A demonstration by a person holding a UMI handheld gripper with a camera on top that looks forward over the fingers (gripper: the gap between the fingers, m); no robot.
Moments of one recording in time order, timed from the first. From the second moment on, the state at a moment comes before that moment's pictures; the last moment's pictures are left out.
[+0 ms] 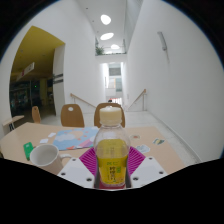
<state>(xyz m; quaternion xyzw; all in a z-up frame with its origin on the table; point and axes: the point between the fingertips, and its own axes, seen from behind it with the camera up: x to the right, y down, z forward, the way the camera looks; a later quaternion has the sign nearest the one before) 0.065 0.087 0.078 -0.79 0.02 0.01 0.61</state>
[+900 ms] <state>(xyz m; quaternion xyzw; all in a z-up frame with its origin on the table) 0.052 0.003 0.065 -0.82 -0.02 0.10 0.56</state>
